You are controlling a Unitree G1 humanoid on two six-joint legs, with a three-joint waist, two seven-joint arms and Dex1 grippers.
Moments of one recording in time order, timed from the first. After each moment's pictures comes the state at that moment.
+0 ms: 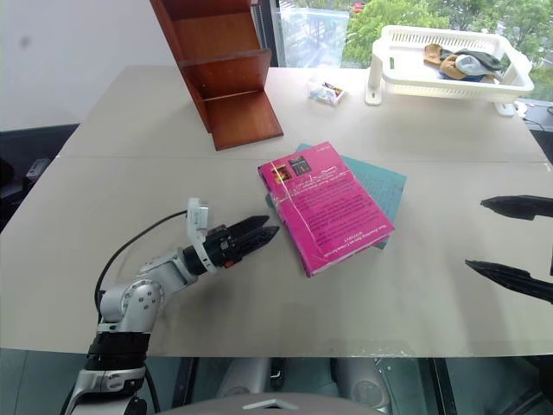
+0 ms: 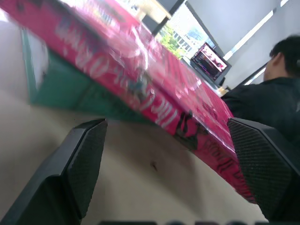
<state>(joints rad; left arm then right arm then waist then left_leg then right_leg) -0.19 0.37 0.11 -0.09 -0.85 0.81 -0.79 0.26 -1.02 -0.91 -0.44 0.80 0.52 1.39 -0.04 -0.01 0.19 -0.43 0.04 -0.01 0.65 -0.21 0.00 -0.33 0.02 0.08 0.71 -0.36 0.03</state>
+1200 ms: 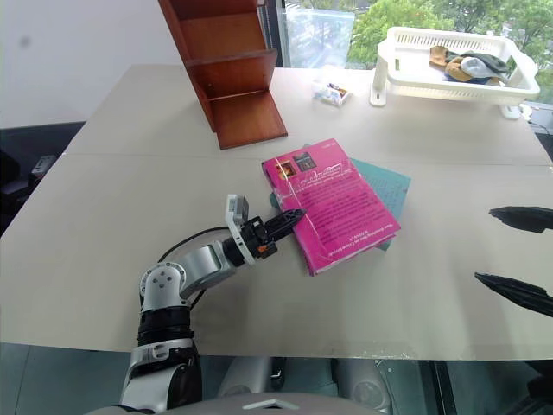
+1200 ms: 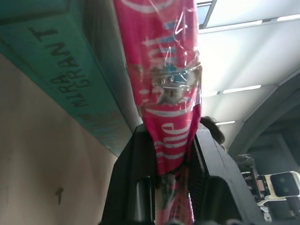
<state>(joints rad) -0.35 0.07 0.31 0.09 -1.36 1.22 -0.23 0.32 -0.97 -0.96 -0.42 0.87 0.49 1.43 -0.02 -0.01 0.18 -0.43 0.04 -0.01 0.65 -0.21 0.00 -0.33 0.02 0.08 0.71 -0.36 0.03</state>
